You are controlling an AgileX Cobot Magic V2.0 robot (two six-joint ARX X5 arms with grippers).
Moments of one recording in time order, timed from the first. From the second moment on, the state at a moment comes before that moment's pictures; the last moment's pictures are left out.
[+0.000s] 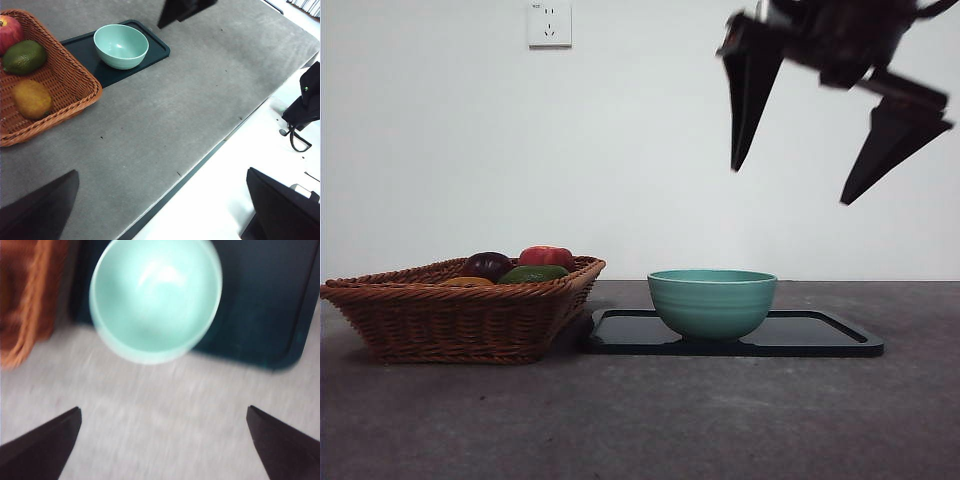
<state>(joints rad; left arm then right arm) -0.62 0.40 1.08 -1.24 0.26 -0.07 0.45 1.53 1.33 -0.92 -0.17 0.37</state>
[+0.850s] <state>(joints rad) -0.62 0.40 1.08 -1.25 0.26 -0.07 0.37 1.97 1.57 -0.87 -0.19 0.34</state>
